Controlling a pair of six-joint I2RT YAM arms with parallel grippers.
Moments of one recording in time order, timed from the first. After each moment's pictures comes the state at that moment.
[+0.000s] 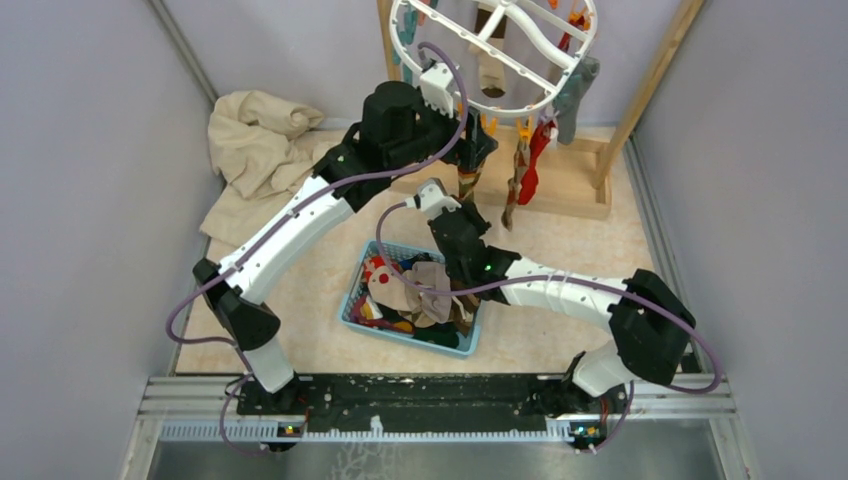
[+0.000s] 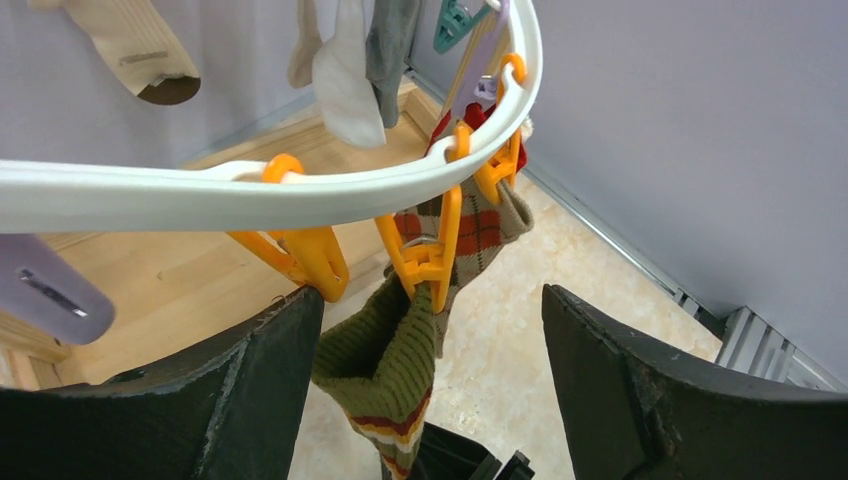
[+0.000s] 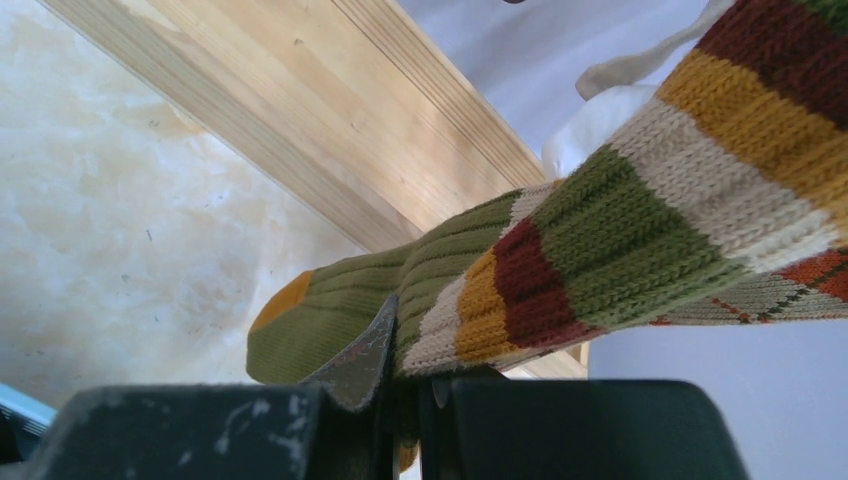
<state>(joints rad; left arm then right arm) -0.81 1.74 1.96 -0.37 0.07 -0.21 0.96 1.45 0.93 0.20 0.92 -0.46</state>
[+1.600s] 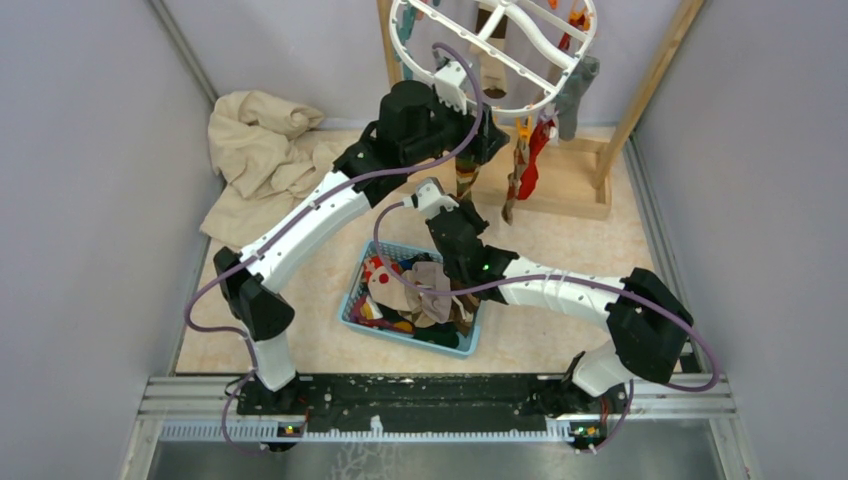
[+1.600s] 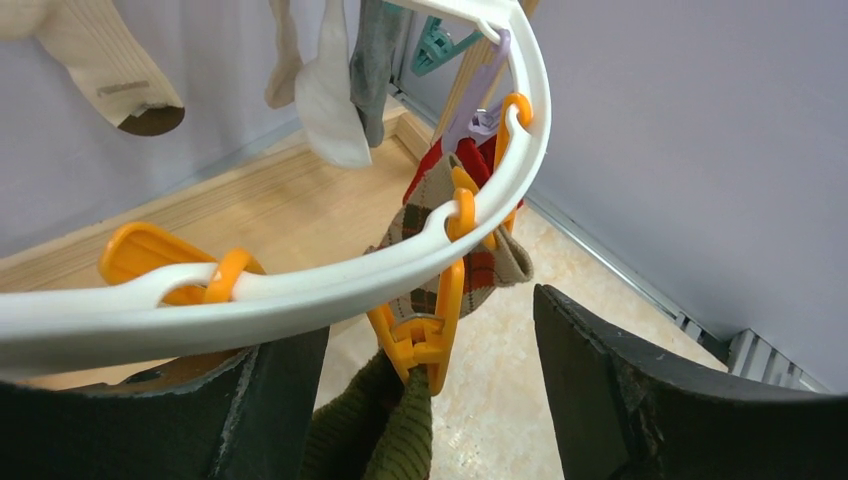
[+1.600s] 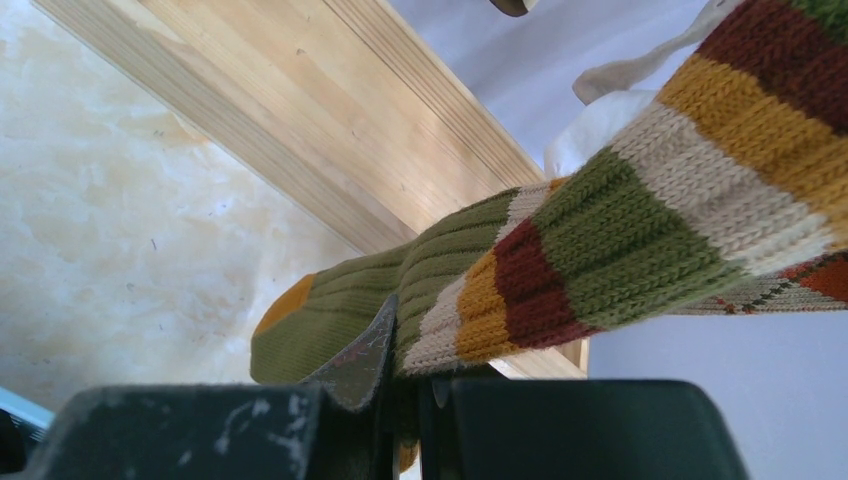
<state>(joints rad) -0.81 1.83 1.99 -0.27 0.09 -0.21 0.96 1.46 0.94 0.22 0.93 -0.47</state>
